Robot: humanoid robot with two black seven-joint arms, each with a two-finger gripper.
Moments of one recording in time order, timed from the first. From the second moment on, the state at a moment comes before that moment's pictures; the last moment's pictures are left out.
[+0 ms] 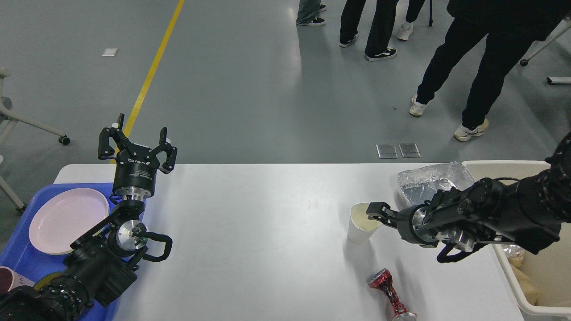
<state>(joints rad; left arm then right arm) -0.63 0.11 -0.88 -0.46 -0.03 -0.51 -0.69 1.42 -0.22 -1.11 1.27 0.20 -0.18 0.07</state>
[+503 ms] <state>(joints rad) -0.63 0.11 -0.88 -0.46 -0.03 -0.51 -0.69 1.38 -0.22 -1.10 1.28 0.20 -0.37 0.08</state>
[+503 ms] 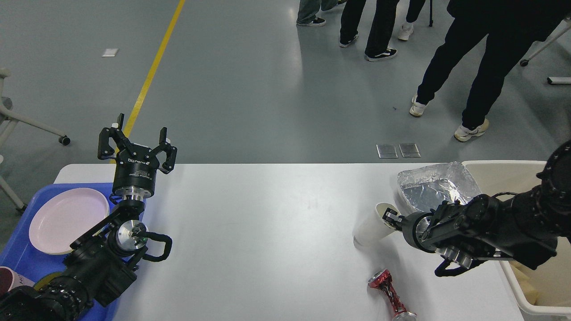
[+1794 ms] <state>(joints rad) -0.63 0.11 -0.88 -0.45 -0.03 -0.51 -0.69 1.74 -0.75 -1.28 1.08 -0.30 0.18 0.09</state>
